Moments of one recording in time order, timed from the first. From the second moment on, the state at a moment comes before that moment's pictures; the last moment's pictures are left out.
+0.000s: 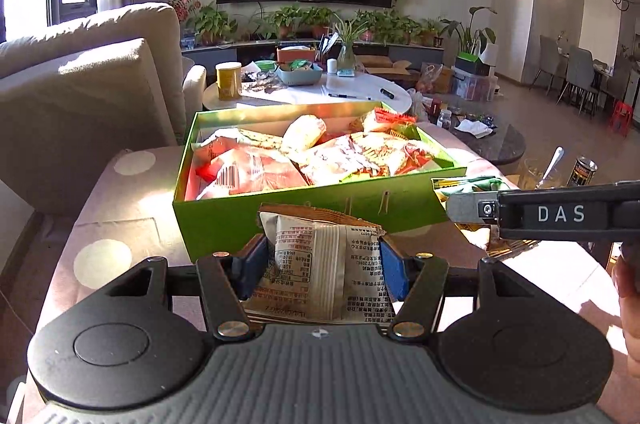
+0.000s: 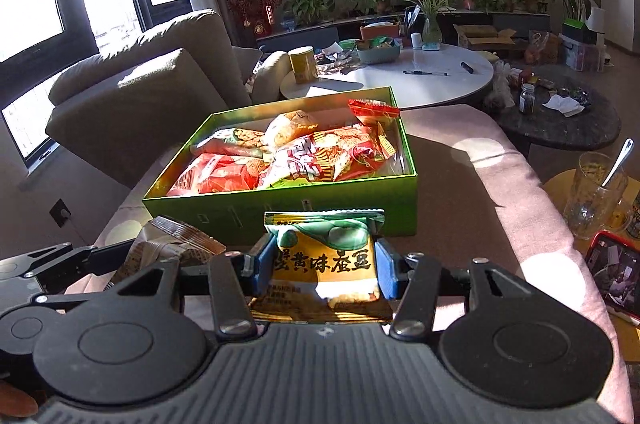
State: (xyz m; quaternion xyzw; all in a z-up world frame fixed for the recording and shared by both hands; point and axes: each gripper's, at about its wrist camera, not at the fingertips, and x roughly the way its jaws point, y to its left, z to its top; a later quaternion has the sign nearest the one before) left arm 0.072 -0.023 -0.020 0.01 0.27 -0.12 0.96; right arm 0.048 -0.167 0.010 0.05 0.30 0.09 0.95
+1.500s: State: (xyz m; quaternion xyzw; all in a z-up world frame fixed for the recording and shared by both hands) left arm 0.175 -0.026 0.043 0.02 0.21 -0.09 0.97; right arm 0.142 -0.178 0.061 0.12 0.25 0.14 0.95
